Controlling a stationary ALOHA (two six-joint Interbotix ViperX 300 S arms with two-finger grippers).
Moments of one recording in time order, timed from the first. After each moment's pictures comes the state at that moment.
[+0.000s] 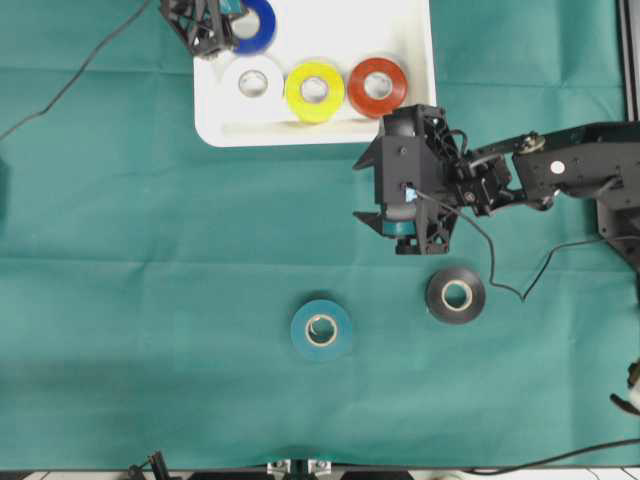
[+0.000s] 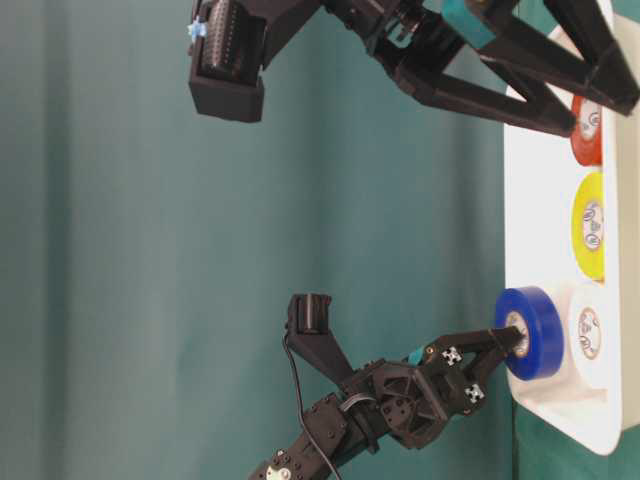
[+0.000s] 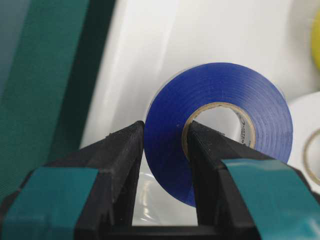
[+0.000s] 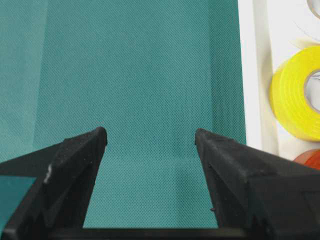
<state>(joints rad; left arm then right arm) 0.56 0.14 0.51 -0.02 0.25 0.30 0.06 -0.10 0.76 -0.65 0.16 0.77</state>
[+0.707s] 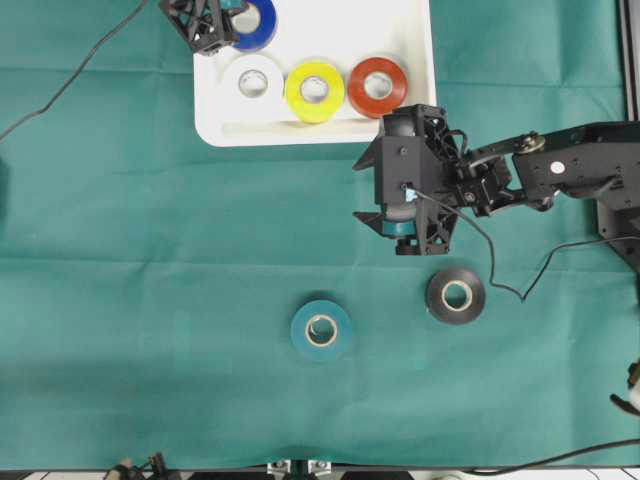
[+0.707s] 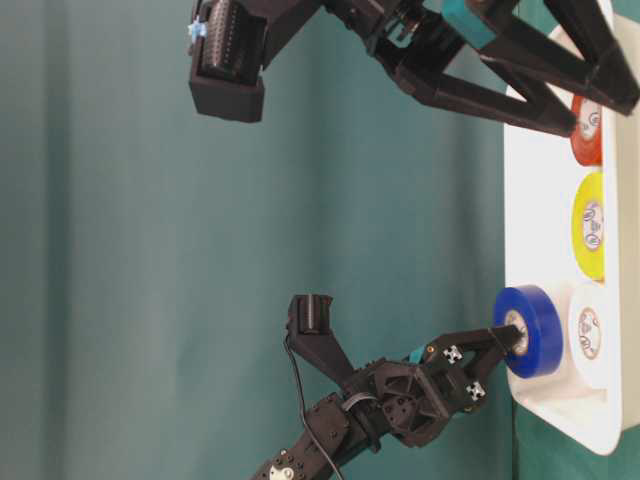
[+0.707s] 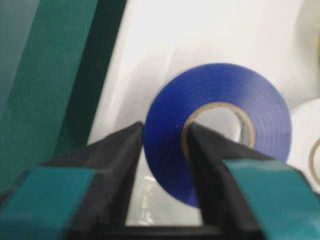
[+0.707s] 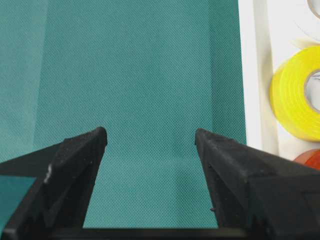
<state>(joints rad) 0.56 0.15 0.51 -0.02 0.24 0.31 0.06 -0.10 0.76 -0.65 0.16 0.77</state>
